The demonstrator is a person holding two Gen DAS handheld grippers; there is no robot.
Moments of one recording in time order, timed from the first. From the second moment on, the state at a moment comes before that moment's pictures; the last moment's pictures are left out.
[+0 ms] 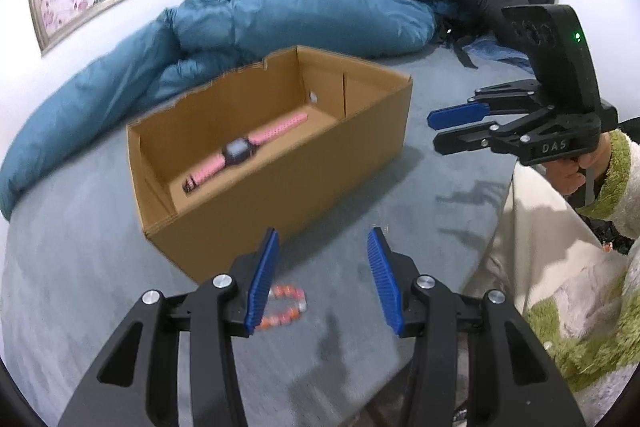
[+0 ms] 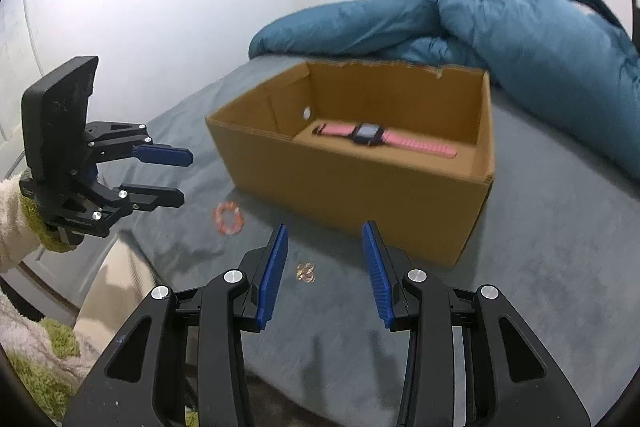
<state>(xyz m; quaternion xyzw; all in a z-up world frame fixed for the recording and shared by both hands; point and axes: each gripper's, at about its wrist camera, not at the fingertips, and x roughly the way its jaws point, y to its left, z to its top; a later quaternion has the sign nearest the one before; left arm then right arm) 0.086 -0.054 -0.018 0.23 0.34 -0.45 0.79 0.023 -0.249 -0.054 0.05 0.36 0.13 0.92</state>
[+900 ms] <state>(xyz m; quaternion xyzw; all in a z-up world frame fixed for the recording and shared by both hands) 0.118 -0.049 -0.106 0.27 0.39 -0.43 0.77 0.059 -0.201 -0.118 -0.02 0.44 0.17 0.88</state>
